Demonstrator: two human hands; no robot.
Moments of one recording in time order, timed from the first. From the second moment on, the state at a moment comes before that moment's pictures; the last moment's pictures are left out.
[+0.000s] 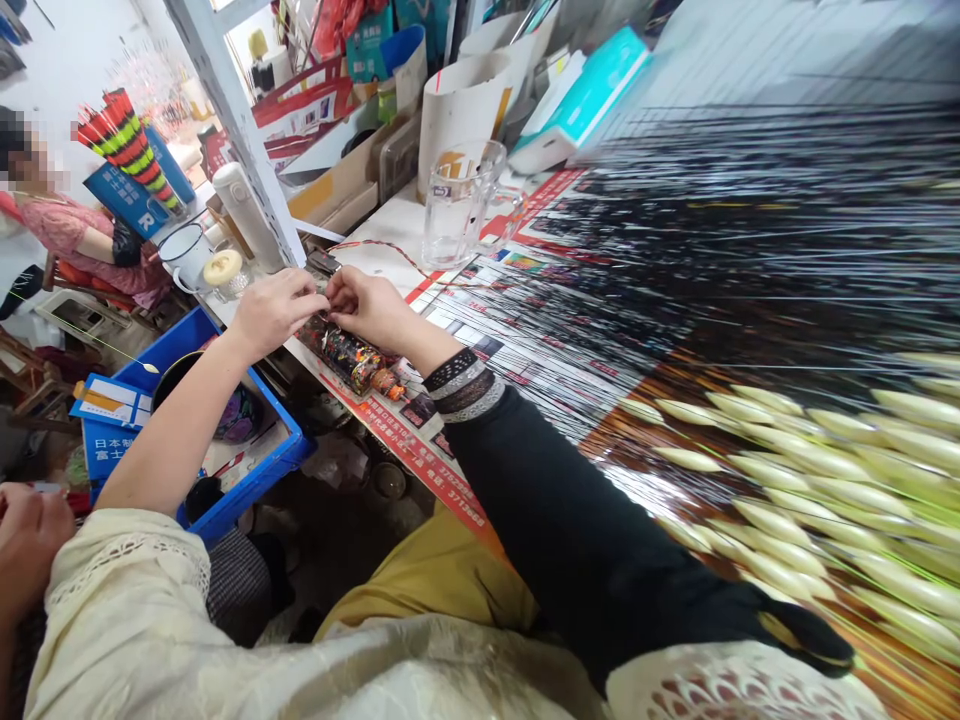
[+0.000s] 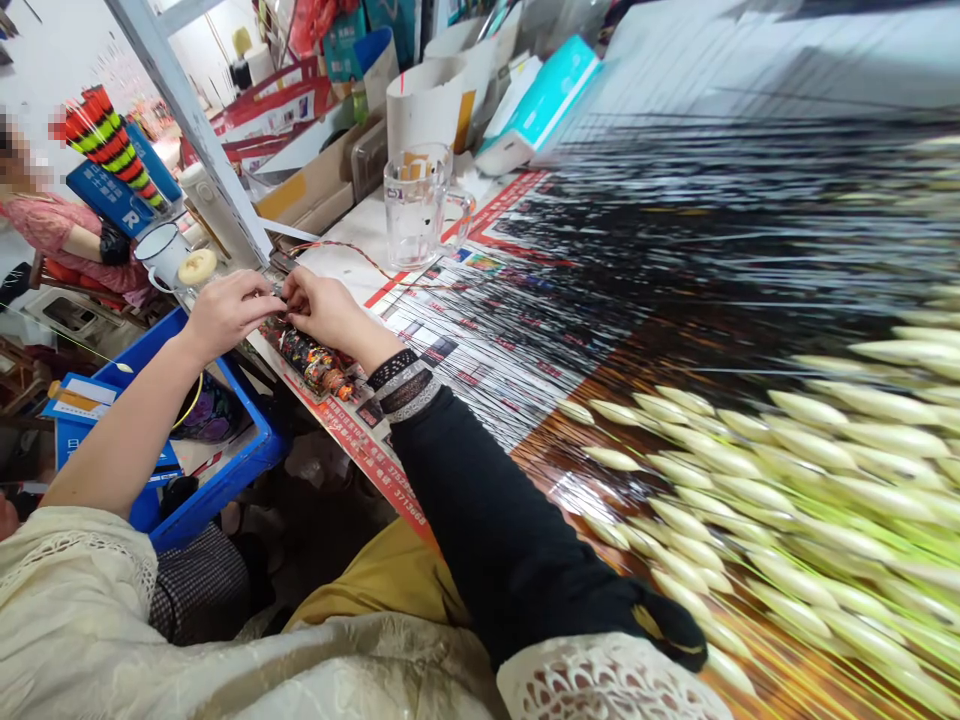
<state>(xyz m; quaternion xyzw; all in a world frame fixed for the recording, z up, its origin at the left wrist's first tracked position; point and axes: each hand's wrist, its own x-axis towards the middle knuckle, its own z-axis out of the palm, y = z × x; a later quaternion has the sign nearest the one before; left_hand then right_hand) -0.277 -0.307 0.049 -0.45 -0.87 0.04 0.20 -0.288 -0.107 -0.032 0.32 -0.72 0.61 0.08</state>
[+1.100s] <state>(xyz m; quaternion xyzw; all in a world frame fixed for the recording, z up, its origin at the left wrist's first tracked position) -0.271 -0.304 0.054 -0.46 -0.86 0.08 0.22 -0.287 -0.109 -0.031 0.31 -0.73 0.60 0.08</state>
